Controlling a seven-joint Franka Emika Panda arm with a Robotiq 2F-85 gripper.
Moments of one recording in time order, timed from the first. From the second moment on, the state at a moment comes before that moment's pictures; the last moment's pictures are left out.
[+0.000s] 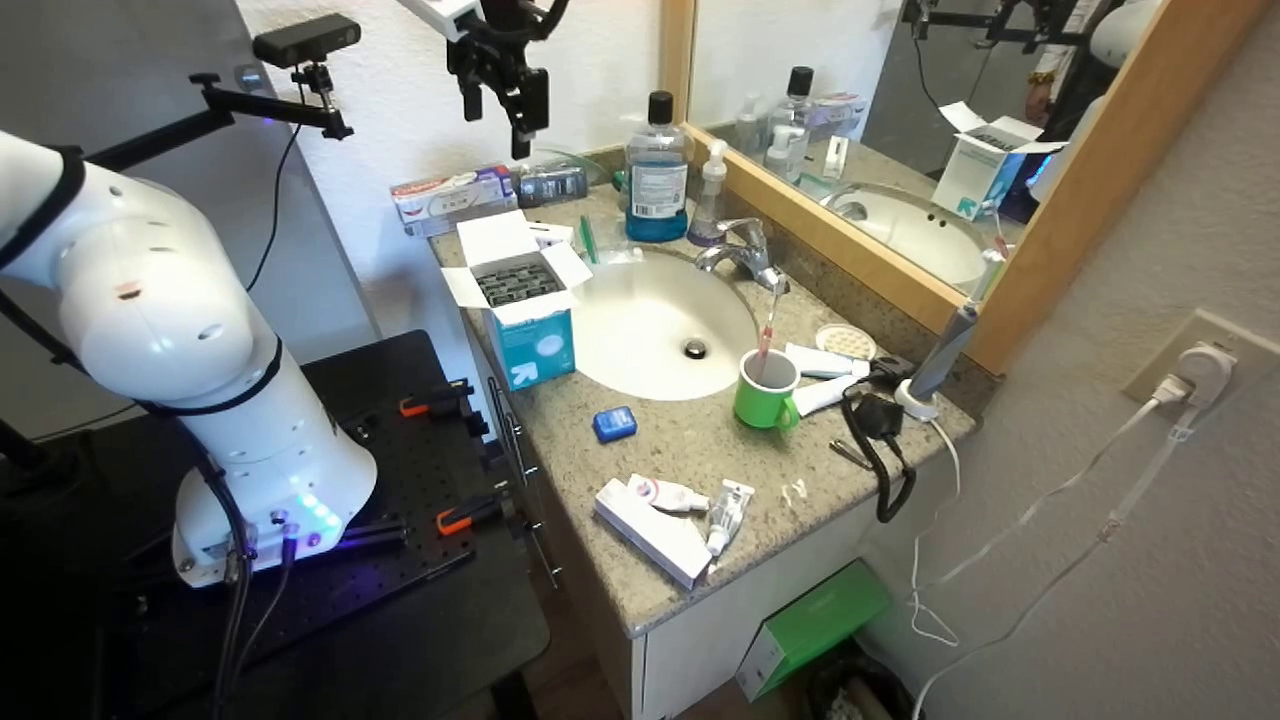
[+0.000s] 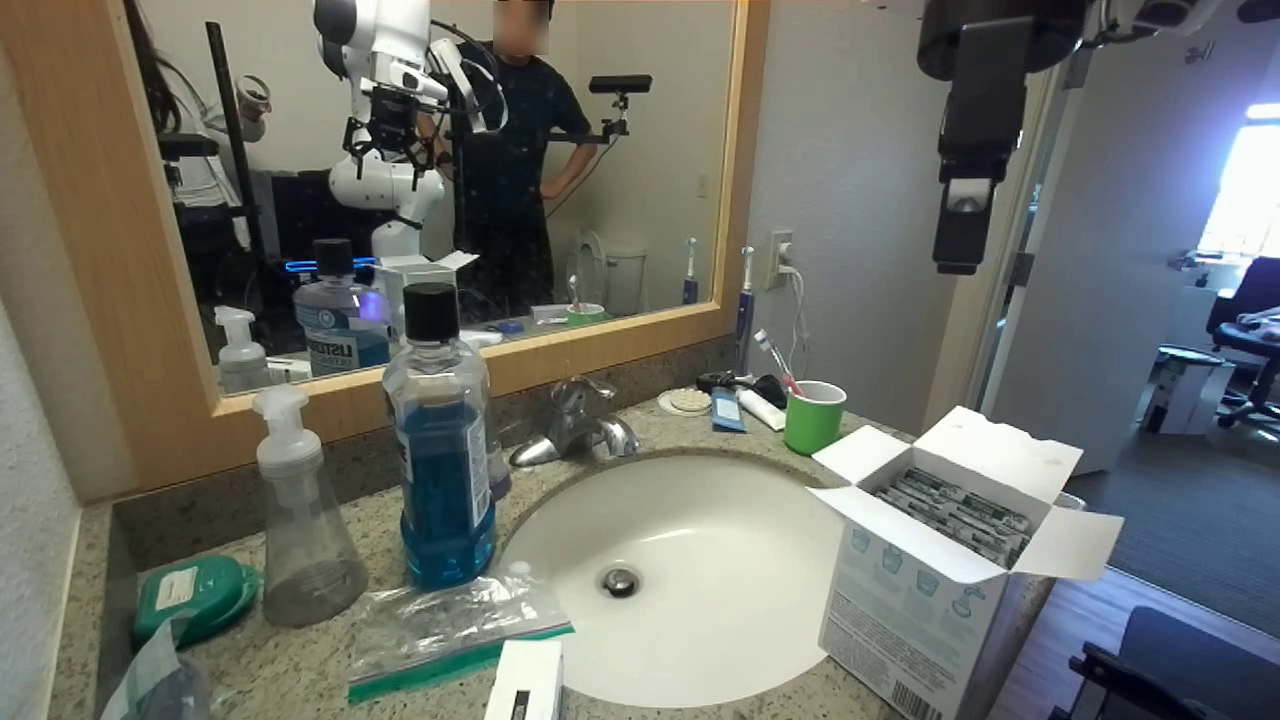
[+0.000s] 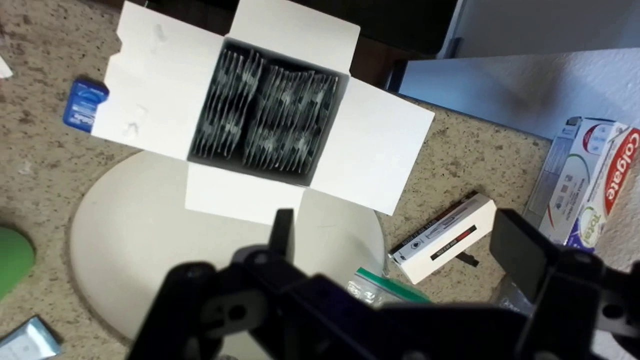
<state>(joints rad) 0.16 -0.59 0.00 -2.43 0.19 1.77 -0.15</state>
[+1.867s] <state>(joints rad) 0.05 -0.56 0.08 -2.46 0.20 1.84 0.20</state>
